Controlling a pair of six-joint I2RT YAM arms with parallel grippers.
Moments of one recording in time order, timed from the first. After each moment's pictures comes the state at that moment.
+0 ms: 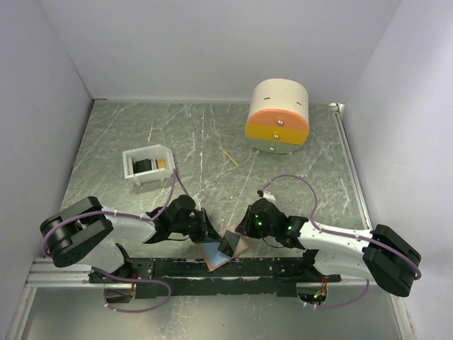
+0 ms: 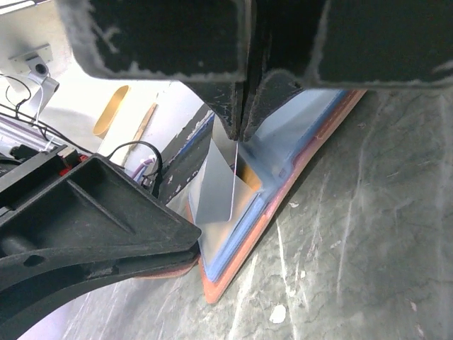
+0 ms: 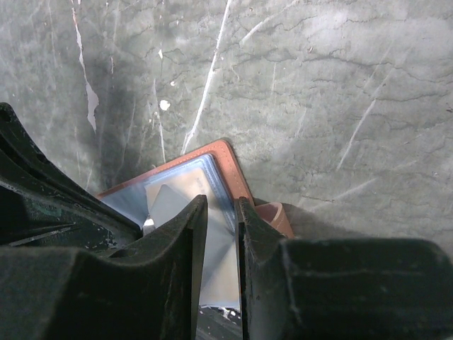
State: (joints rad) left arm -0.96 1.44 0.34 0.44 0.36 -1.25; right arm 0.94 1.08 0.30 -0.03 0.07 1.03
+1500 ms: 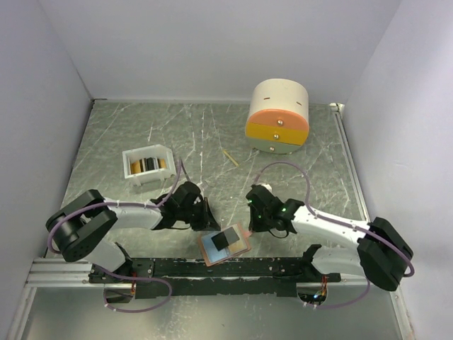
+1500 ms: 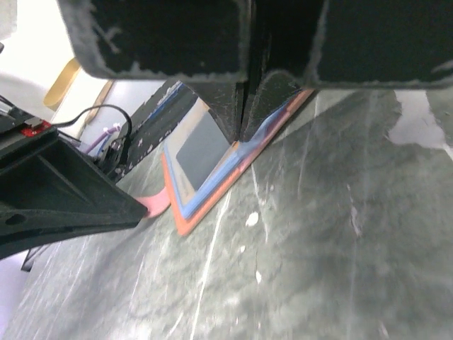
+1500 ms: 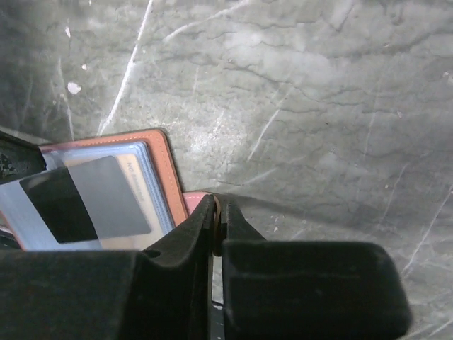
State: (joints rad) left arm -0.87 1.49 0.49 0.23 0.33 -1.04; right arm 0.86 1.19 0.55 -0.46 0.07 0.67
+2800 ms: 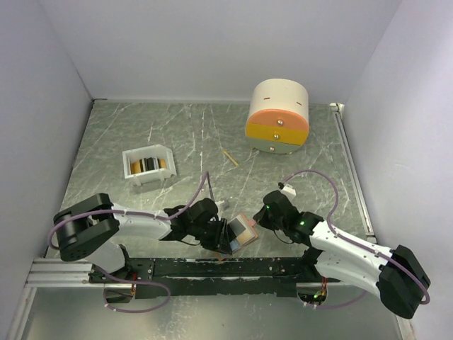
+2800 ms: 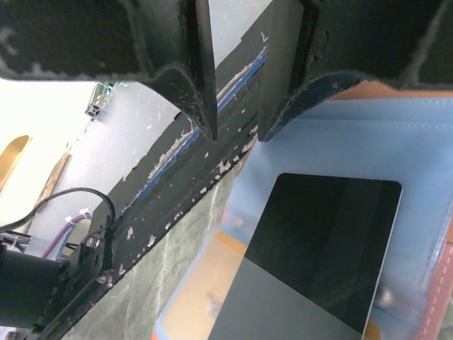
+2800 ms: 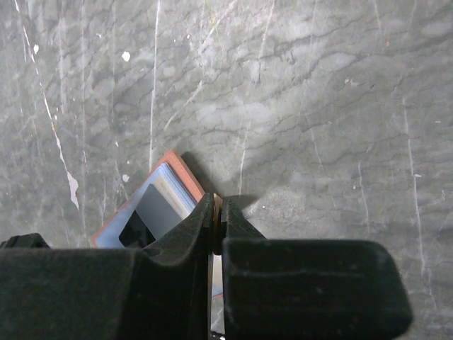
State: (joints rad) left arm -1.13 1.50 0.55 0.15 0.34 -0.99; right arm 0.79 0.90 0.35 -0.31 0.23 1.03
